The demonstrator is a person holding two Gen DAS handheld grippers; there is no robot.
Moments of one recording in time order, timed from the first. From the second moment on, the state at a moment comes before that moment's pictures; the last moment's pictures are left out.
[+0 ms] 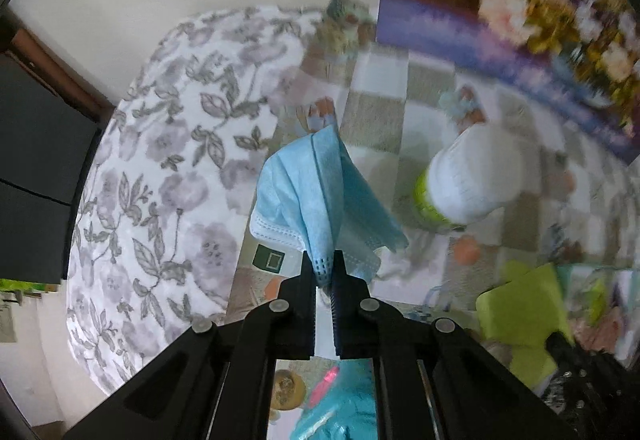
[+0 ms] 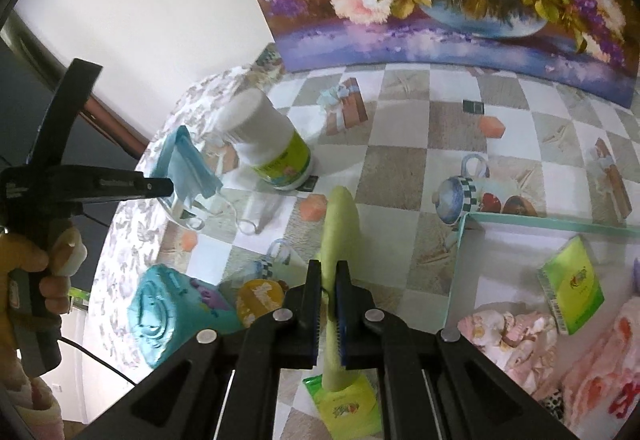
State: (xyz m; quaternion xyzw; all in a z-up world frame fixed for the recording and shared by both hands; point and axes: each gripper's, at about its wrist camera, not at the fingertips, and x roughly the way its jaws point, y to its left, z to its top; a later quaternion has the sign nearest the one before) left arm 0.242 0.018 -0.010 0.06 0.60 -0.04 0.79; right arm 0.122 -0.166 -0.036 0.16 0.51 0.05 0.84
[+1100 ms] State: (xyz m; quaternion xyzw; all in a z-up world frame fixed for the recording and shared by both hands) left arm 0.042 -0.077 0.110 -0.02 0.41 -0.21 0.89; right arm -0.028 -0.249 0.107 0.17 0.35 -0.08 0.92
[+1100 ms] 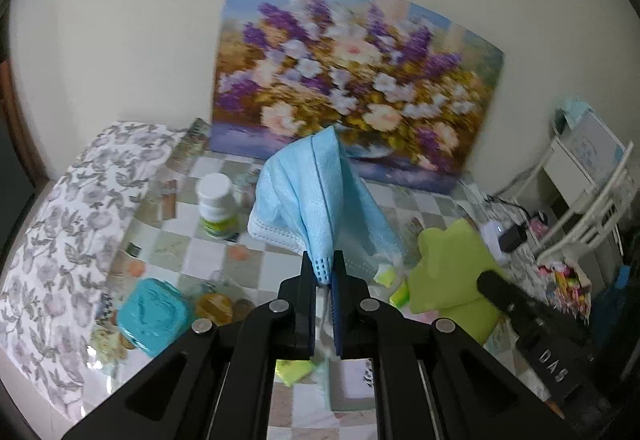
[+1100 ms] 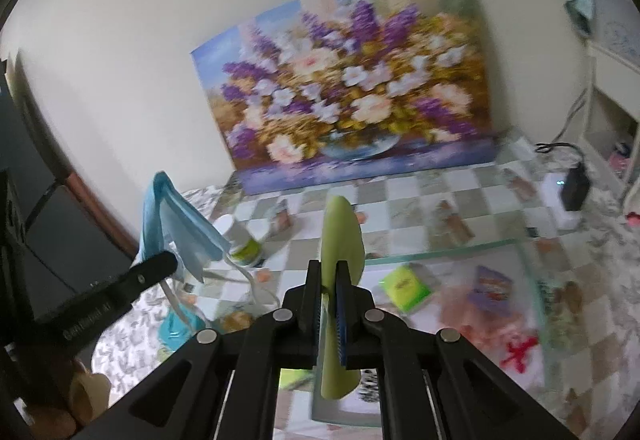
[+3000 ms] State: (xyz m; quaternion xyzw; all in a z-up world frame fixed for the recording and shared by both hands) left arm 0.017 -0.208 -0.043 0.13 0.60 -0.24 0.75; right arm -0.044 -0.355 -0.049 0.23 0.57 -0.24 0.75
